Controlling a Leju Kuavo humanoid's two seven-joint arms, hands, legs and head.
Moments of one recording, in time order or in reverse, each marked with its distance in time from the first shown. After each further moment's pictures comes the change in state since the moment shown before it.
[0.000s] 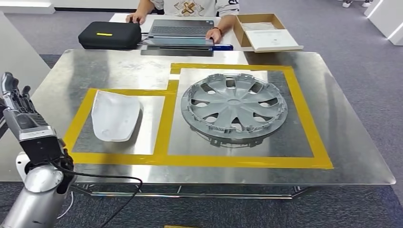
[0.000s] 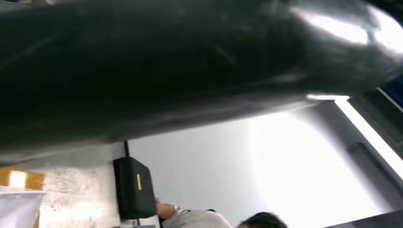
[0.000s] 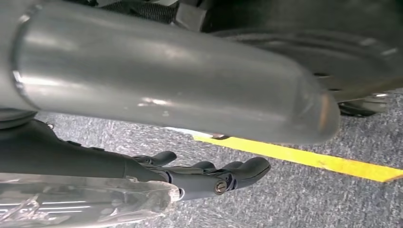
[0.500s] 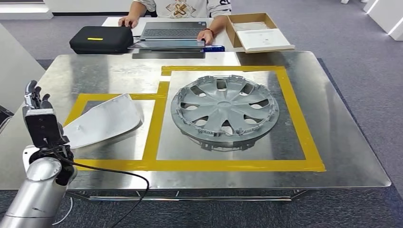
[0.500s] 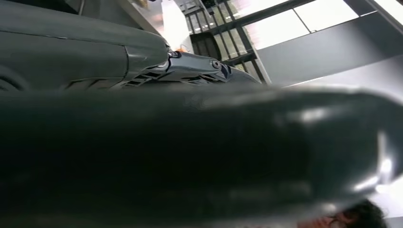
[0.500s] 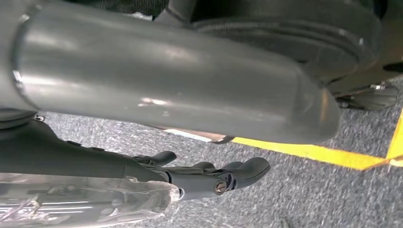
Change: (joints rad) left arm -0.077 0.013 0.078 0.207 0.137 -0.083 0.106; right arm -0.022 0.000 -0.032 0.013 0.056 0.003 -0.031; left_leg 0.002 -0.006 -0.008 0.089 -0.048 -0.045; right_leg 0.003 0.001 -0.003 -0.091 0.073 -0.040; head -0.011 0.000
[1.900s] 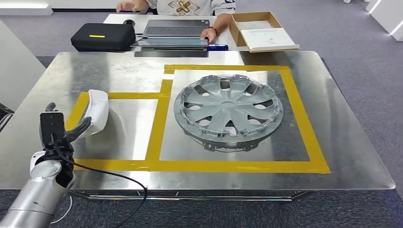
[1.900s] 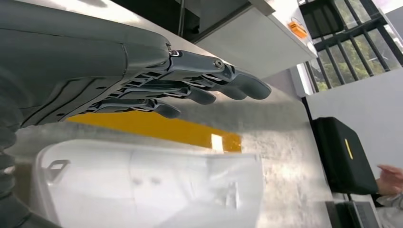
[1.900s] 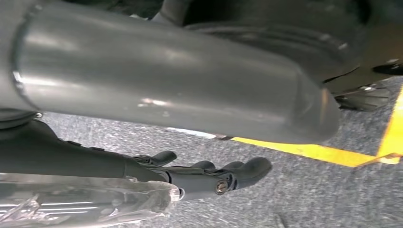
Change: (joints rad) left arm -0.023 0.023 0.070 0.293 0.127 -0.105 0.095; right arm 0.001 0.000 -0.003 -0.020 0.029 0.008 -0.007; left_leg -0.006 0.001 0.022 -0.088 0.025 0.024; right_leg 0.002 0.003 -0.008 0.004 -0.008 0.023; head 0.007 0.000
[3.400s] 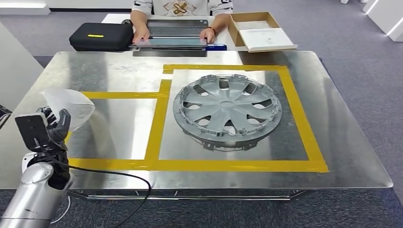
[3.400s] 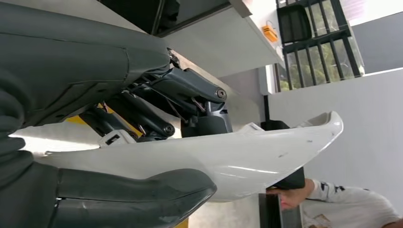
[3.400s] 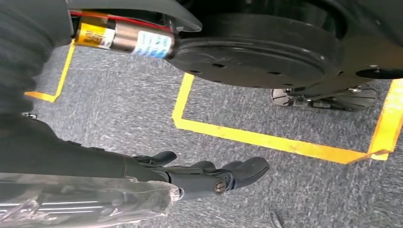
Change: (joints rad) left arm 0.050 -0.020 0.017 -0.171 0.059 0.008 -0.045; right arm 0.036 0.000 0.089 -0.063 -0.079 -0.023 0.045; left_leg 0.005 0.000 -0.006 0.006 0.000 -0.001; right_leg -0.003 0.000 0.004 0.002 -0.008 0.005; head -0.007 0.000
